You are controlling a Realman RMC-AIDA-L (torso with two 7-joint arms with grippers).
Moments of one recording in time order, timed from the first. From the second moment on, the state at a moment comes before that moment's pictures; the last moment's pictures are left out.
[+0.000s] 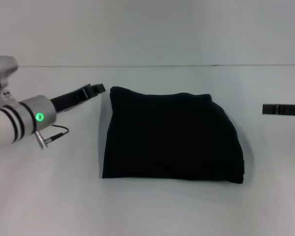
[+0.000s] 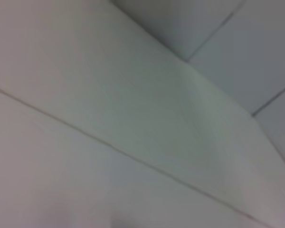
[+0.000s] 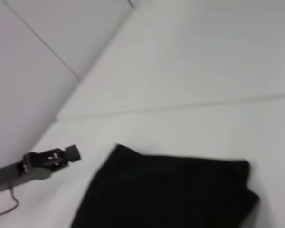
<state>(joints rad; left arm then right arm) -0.71 -2.14 0.60 0.43 1.86 0.81 -1.96 0.63 1.90 -0.49 -0.62 -2.22 -1.47 2.00</state>
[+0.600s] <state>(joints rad) -0.60 -2.13 0.59 0.66 1.95 1.47 -1.52 0.63 2.02 -0.54 -0.75 -2.16 -1.49 1.79</state>
